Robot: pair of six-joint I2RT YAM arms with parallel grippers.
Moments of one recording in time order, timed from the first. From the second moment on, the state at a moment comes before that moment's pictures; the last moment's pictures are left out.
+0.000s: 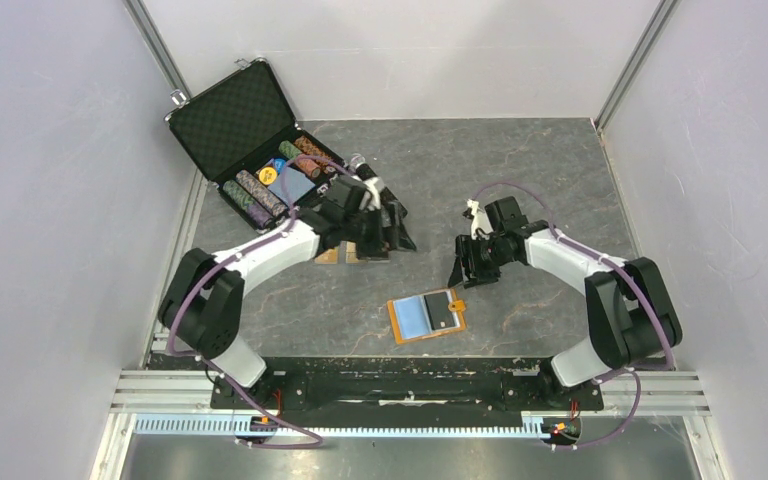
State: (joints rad) left arm -0.65 1.61 1.08 -0.26 0.37 -0.67; right arm 0.33 1.50 0.81 -0.47 -0.49 0.26
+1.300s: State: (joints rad) left arm -0.20 1.83 1.25 -0.74 0.27 -0.29; right arm 0.33 1.69 1.12 -0.55 -0.50 0.22
